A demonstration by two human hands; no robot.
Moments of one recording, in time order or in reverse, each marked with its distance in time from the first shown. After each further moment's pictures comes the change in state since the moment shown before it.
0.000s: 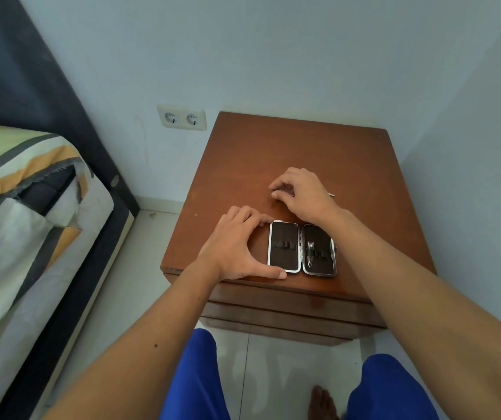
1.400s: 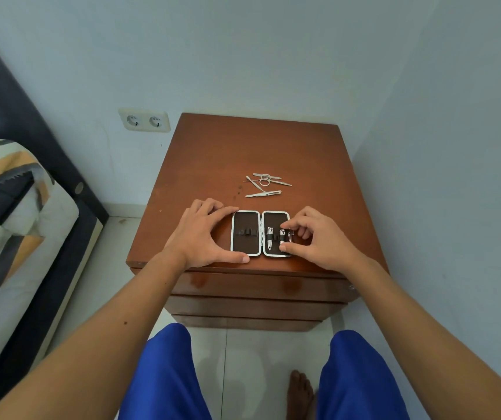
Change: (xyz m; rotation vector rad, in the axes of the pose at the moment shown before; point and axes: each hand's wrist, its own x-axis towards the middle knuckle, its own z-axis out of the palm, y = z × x) left_hand 0.001 0.002 0.001 0.031 -0.041 -0.052; right_hand -0.158 0.025 -0.040 0.191 -0.032 0.145
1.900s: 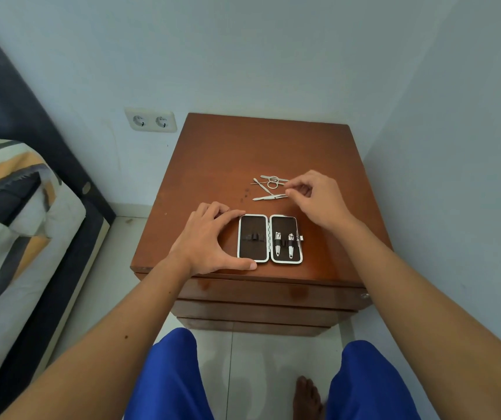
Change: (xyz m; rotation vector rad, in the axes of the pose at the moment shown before) left_hand 0.000 -0.001 0.001 0.014 0.013 0.014; right_hand 0.089 -0.002 -0.010 -0.029 0.247 0.064
